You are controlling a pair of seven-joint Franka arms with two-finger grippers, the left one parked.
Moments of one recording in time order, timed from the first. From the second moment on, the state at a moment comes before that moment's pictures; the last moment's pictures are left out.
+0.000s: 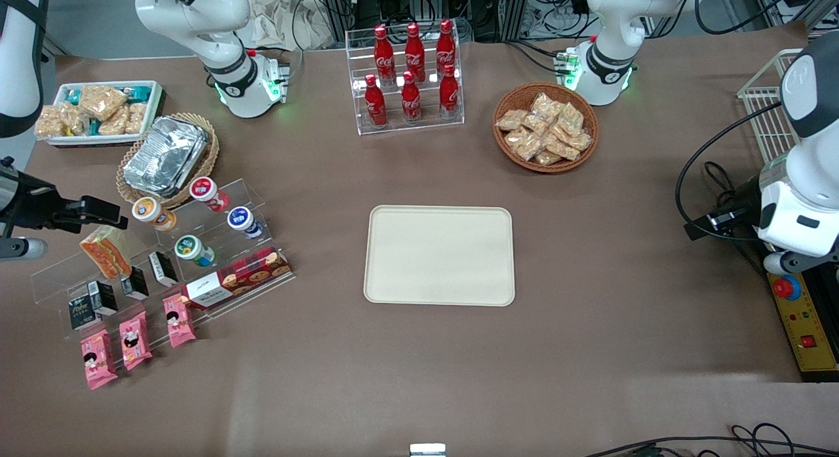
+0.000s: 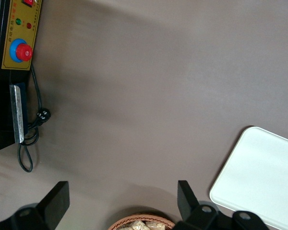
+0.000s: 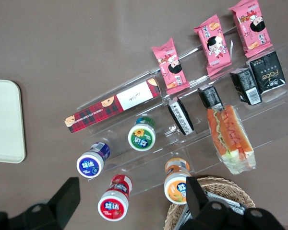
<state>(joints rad) 0.01 0.10 -0.15 -1.62 0.11 1.63 -0.13</state>
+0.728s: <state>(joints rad) -0.03 0.07 -0.17 -1.61 0.06 1.59 -0.32</state>
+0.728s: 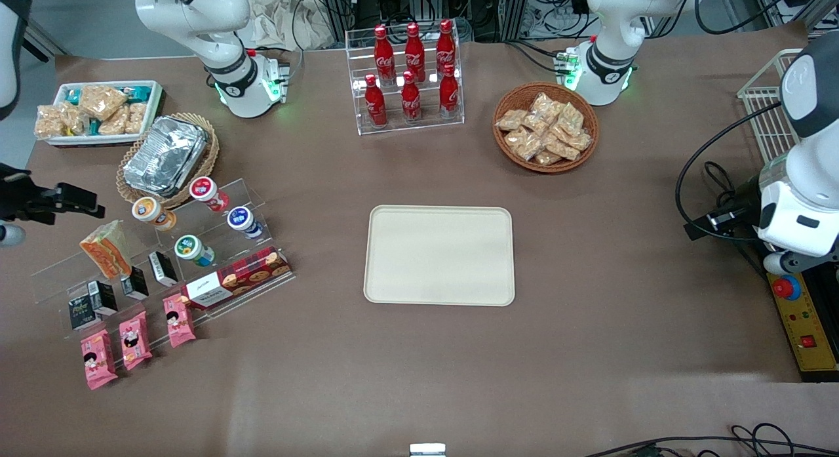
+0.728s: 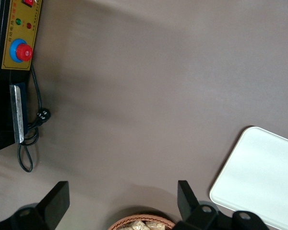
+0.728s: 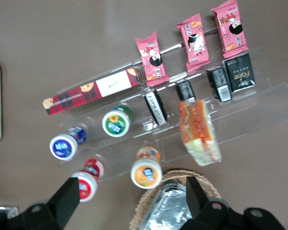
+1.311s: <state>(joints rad) -0.06 0.08 -0.18 -1.71 -0.07 1.73 -0.56</state>
